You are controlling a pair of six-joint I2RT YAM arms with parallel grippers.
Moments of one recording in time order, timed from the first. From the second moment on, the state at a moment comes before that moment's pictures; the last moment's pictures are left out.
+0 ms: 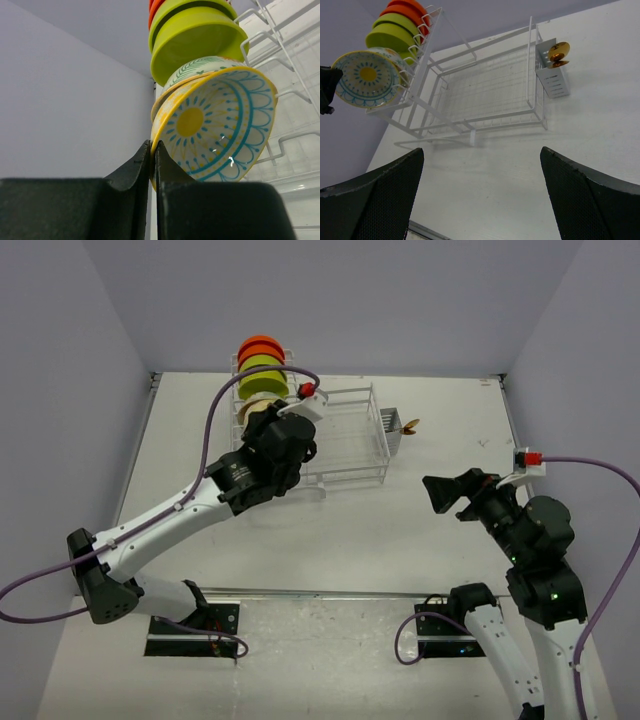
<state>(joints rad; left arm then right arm) -0.94 1.37 1.39 -0.44 -1.13 0.44 0.19 0.45 0.93 -0.63 -0.17 0.52</state>
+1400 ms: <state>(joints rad) -0.94 1.28 1.48 -0.63 -0.97 0.04 0.50 1.16 1.15 -0.18 -0.54 0.62</state>
